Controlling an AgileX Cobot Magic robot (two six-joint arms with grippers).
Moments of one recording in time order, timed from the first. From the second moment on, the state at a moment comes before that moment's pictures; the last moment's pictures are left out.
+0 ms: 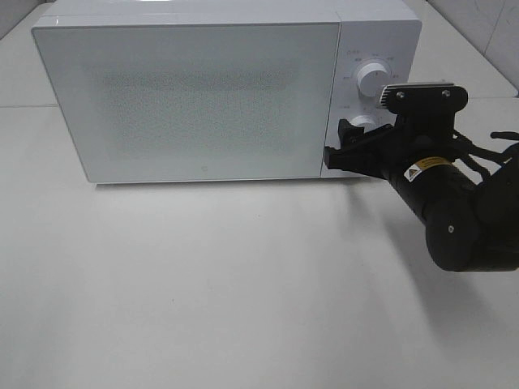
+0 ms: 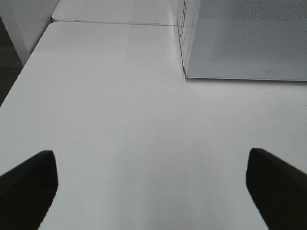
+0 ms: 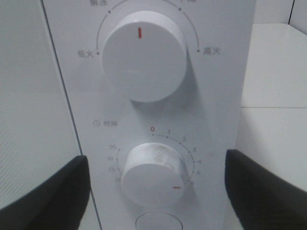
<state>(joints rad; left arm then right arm) 0.00 0.00 -0.51 -0.05 1.07 0.00 0.47 1.97 -0.59 0.36 -1.21 -0.13</state>
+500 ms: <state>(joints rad) 0.00 0.00 -0.51 -0.05 1.07 0.00 0.47 2.02 -0.63 0.36 -1.21 -0.13</state>
